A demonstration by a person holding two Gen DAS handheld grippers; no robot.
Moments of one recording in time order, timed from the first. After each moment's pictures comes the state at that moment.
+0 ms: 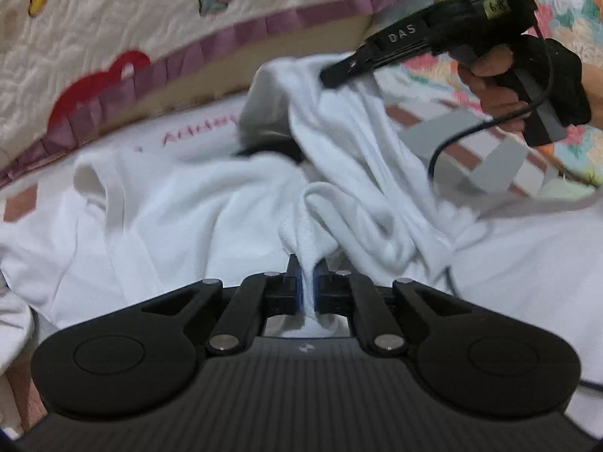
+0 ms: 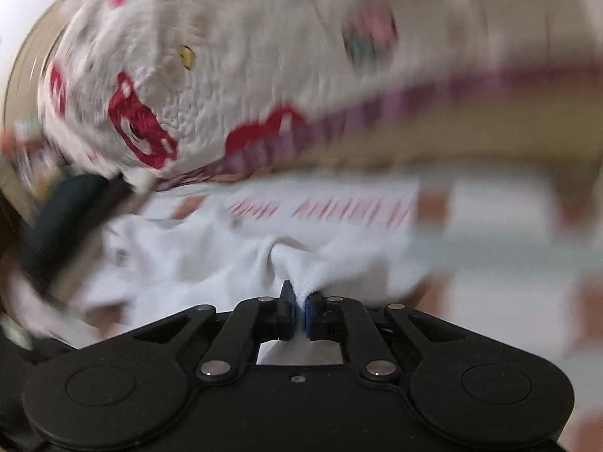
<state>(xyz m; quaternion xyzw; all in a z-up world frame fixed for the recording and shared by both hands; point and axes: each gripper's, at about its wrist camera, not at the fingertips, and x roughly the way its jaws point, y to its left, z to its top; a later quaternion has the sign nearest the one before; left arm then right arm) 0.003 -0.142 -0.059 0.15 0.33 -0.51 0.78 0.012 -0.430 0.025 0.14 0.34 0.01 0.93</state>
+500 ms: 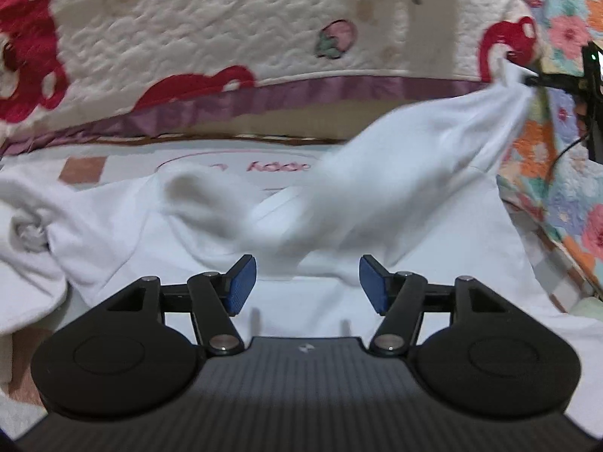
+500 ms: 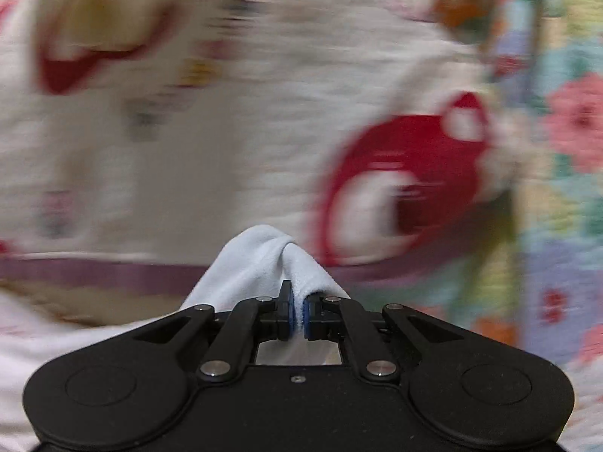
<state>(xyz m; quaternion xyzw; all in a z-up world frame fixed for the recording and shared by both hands) 0.050 -0.118 -0.071 0.03 0.34 -0.41 0.85 -0.049 -0.640 0.115 -0.05 0.22 -0.36 0.91</state>
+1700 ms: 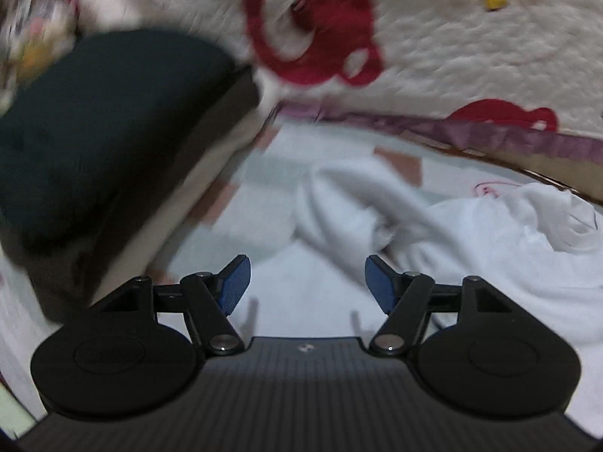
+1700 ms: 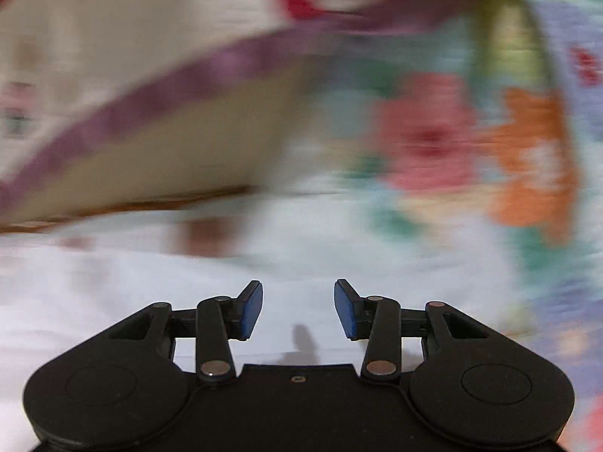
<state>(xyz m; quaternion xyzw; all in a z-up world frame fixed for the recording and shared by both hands) 0.161 0.038 -0.055 -0.01 0.41 -0.08 0.91 -0.057 -0.614 -0.012 0.16 0.34 -0.27 0.89</state>
